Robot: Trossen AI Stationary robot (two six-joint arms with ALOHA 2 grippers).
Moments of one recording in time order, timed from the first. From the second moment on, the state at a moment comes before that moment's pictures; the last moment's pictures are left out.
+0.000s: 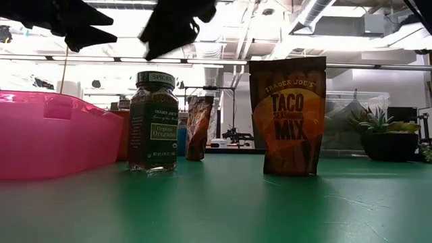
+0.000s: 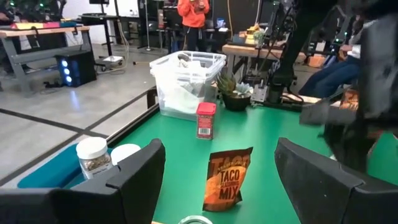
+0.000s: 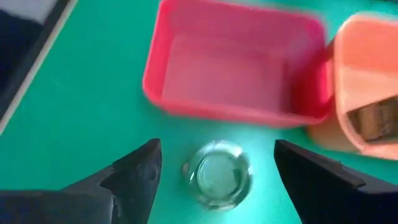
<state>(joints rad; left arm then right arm) -0.26 0.29 0.41 -0.17 -0.63 -0.09 0.23 2.15 1.94 -0.69 0.03 -0.08</state>
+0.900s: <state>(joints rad) -0.26 0.29 0.41 -0.17 -0.63 -0.09 0.22 2.23 1.88 -0.62 0.03 -0.08</state>
